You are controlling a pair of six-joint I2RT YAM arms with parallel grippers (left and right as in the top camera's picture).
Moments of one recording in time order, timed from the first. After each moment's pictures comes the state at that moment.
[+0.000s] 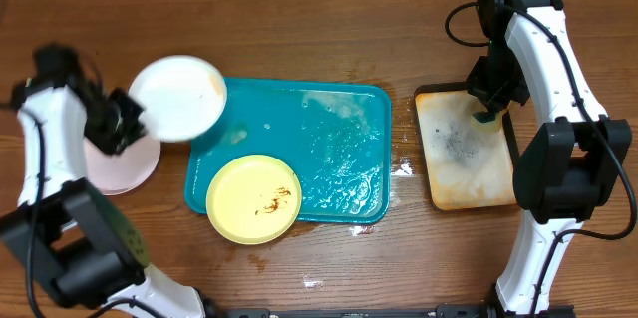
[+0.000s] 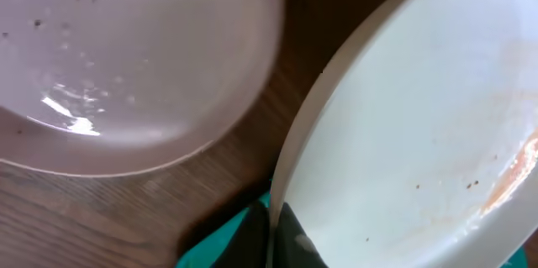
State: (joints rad) left arm 0.49 1.83 1.45 -1.04 0.25 -0.46; right arm 0.04 2.17 2.00 -1.61 0.19 0.62
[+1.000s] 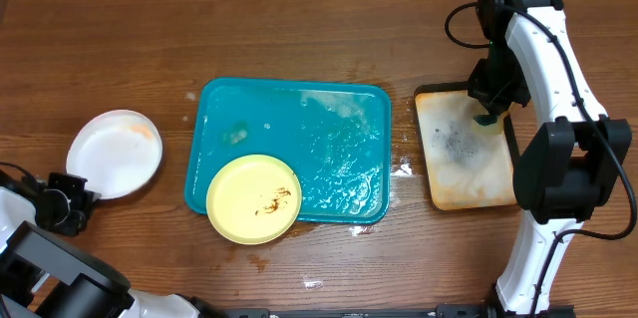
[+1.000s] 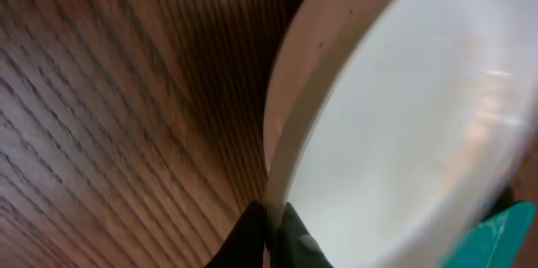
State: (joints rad) left arm 0.95 1.73 1.10 -0.77 0.35 -0.42; right arm 0.04 2.17 2.00 -1.64 0.19 0.61
